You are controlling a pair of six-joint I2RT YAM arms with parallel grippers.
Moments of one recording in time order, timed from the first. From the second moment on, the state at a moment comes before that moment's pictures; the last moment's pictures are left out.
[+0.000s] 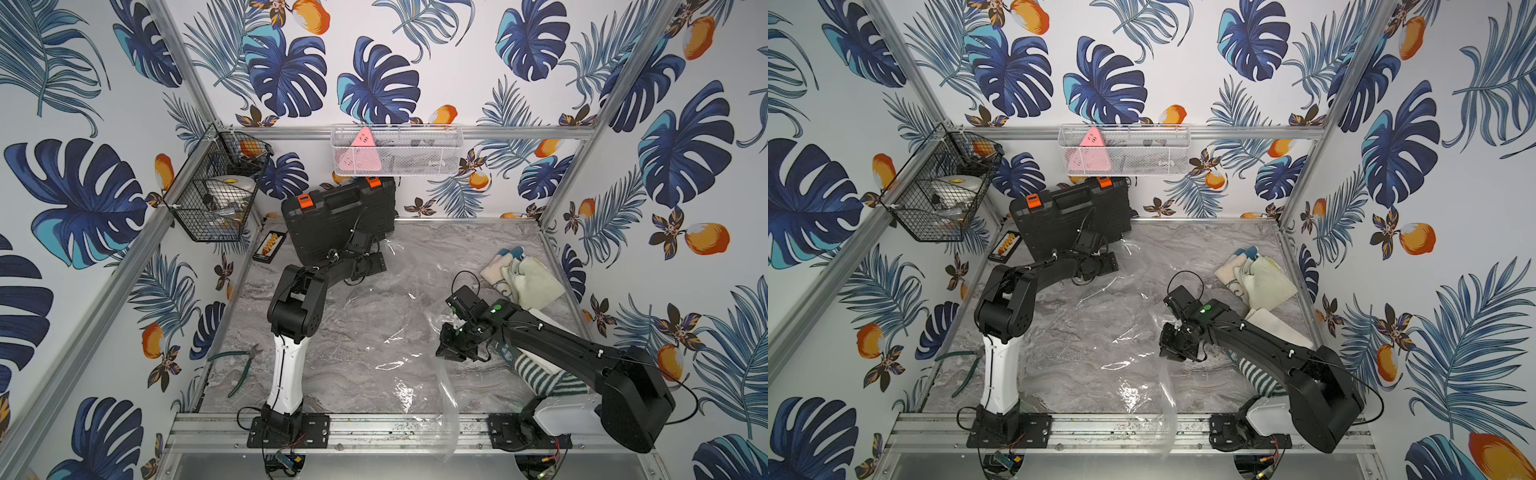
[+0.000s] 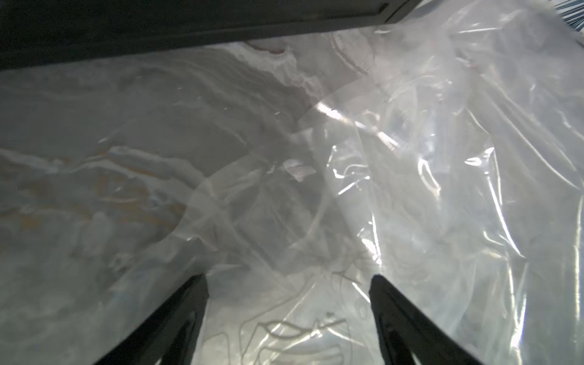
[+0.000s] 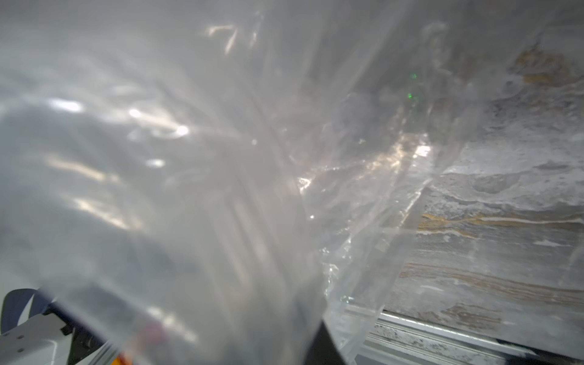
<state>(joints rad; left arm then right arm) -0.28 2.15 1.51 -0.33 0.03 -0.60 0.69 1.36 0.89 -0.83 -0.33 0.97</state>
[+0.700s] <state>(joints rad) -0.30 1.49 0.99 -0.60 0.04 -0.60 0.40 1.37 0.93 -0.83 -0.20 0.90</state>
